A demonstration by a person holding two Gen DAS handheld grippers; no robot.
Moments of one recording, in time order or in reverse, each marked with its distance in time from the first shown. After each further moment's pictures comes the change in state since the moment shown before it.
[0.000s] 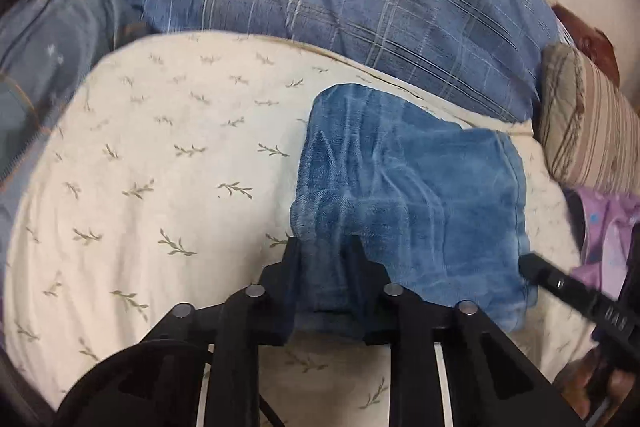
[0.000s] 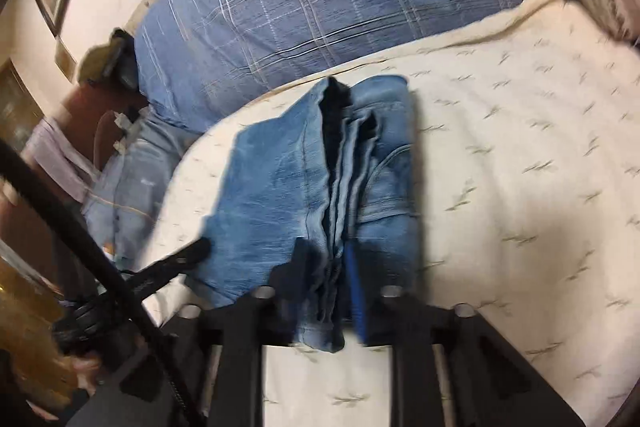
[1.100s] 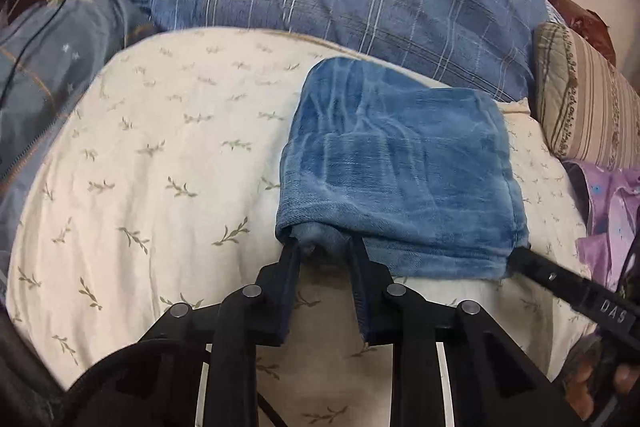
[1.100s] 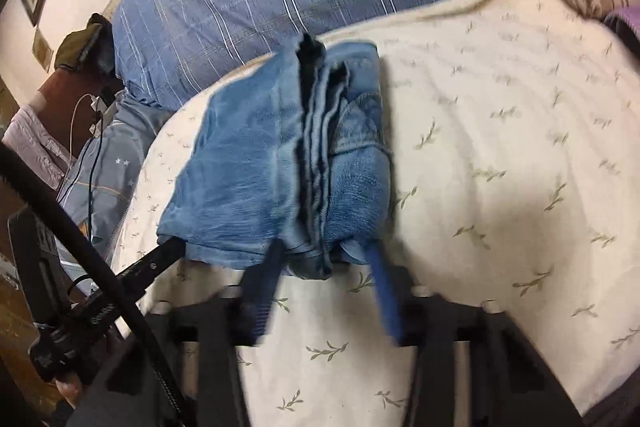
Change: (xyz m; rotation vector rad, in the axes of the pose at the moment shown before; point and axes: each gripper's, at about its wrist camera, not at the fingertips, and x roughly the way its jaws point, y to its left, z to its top) left arm -0.030 -0.015 -0.035 0.029 -0.003 0.033; right arm -0.008 0.005 -0.037 0.001 0.034 -0.098
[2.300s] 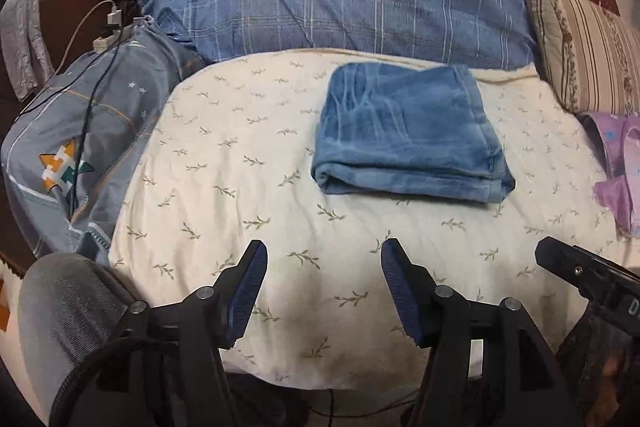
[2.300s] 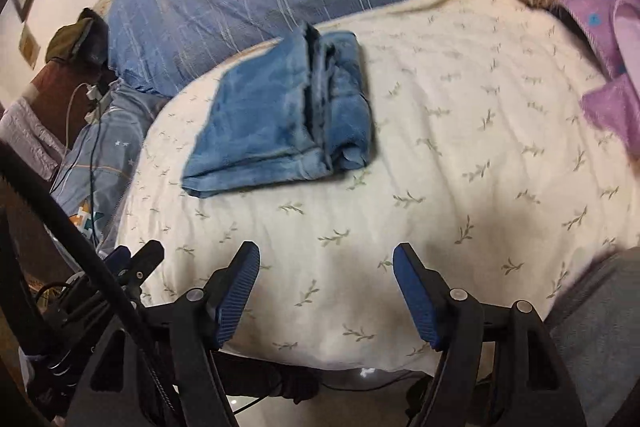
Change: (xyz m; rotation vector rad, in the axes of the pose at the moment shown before) left arm -0.108 -0.048 -0.046 0.120 -0.030 0.232; right arm -0.068 0.029 -0.053 0.028 0.020 -0.095
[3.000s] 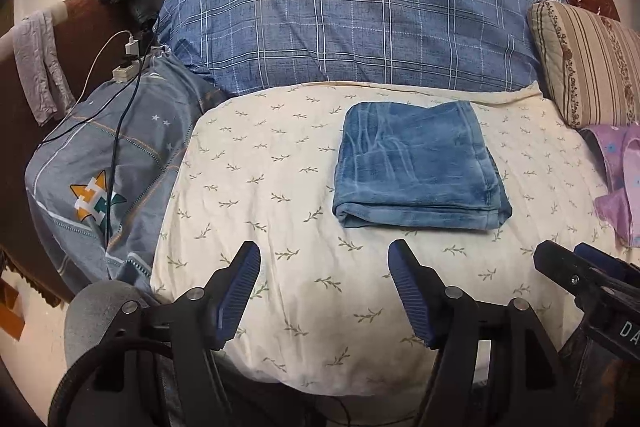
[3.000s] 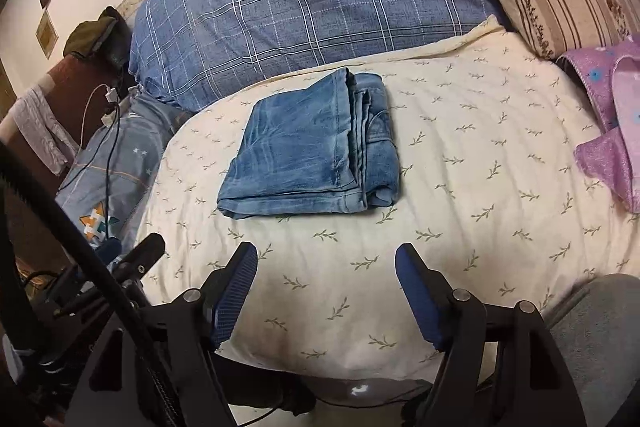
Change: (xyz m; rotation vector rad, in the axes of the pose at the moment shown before) left arm -0.042 0.012 0.021 0.041 -0.048 0.042; right arm -0.030 0.032 0.010 -0.061 -0.079 -0.010
